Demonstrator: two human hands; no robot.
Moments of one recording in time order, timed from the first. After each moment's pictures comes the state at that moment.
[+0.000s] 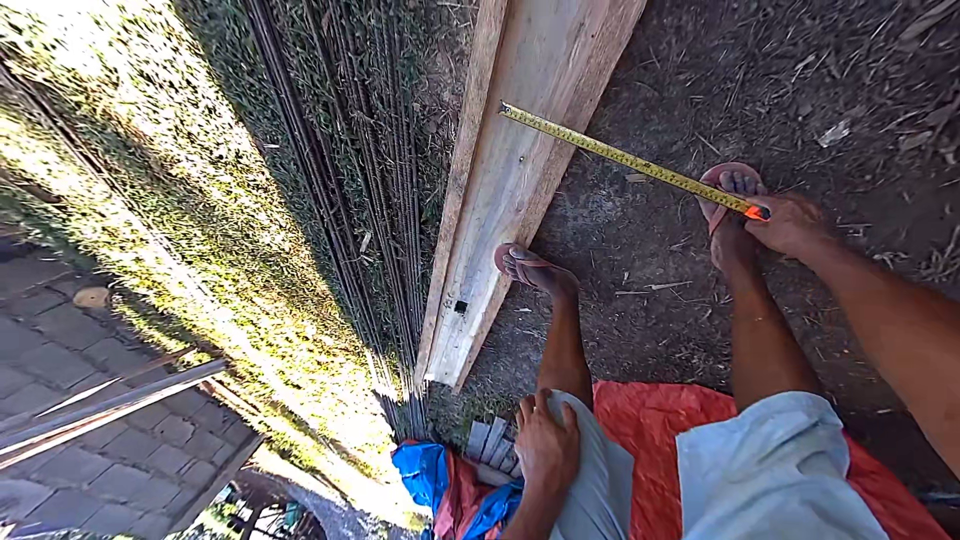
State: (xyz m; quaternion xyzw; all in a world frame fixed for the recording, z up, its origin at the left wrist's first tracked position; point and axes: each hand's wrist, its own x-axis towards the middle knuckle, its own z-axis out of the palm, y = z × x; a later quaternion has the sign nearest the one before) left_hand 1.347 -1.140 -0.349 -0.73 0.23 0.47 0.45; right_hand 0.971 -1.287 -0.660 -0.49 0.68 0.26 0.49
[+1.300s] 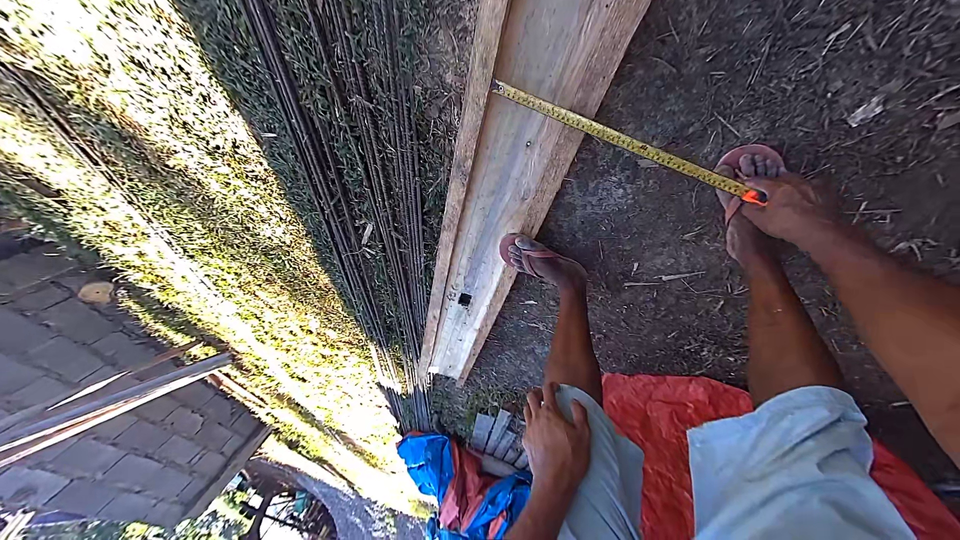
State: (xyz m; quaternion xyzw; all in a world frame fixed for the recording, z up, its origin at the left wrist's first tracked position) left_hand 1.350 -1.136 -0.350 -0.72 0.22 0.48 0.45; right_hand 0.997 -1.284 -0.670 -0.50 0.67 0.24 0.49
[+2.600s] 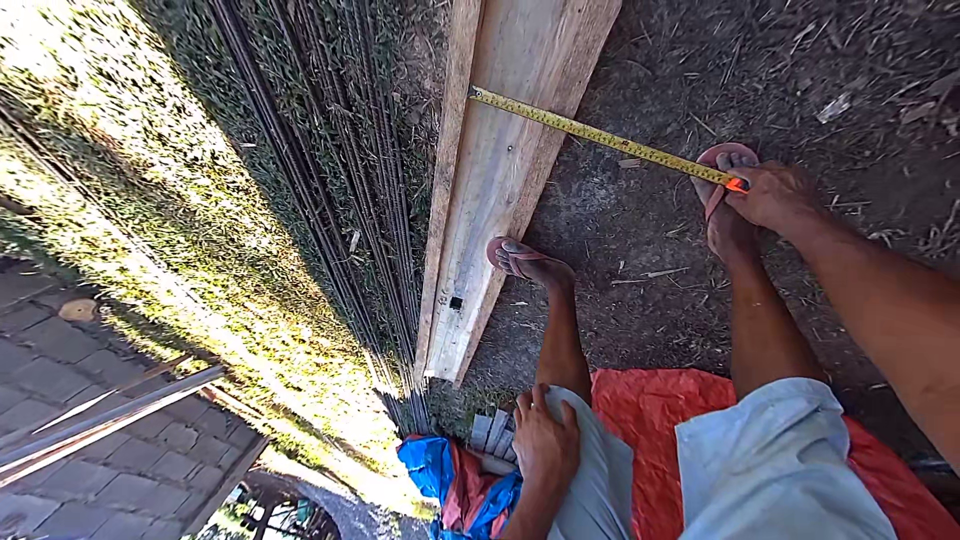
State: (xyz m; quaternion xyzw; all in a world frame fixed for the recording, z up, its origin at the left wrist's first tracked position) left_hand 1.348 -1.146 -0.351 -0.71 0.22 0.47 0.47; right_hand 0.993 -1.300 -0.671 -0.51 0.67 0.24 0.48
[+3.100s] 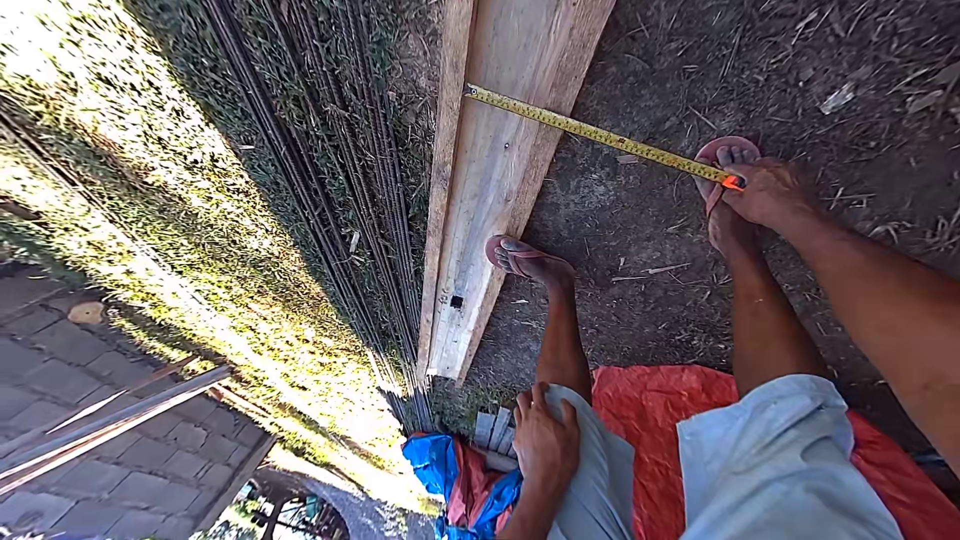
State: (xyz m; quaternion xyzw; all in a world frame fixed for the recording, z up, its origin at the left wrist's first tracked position) left_hand 1.346 -1.144 -0.353 -0.71 0.23 0.47 0.48; right_hand 0.994 -1.293 -0.678 -0.50 0.67 0.26 0.48
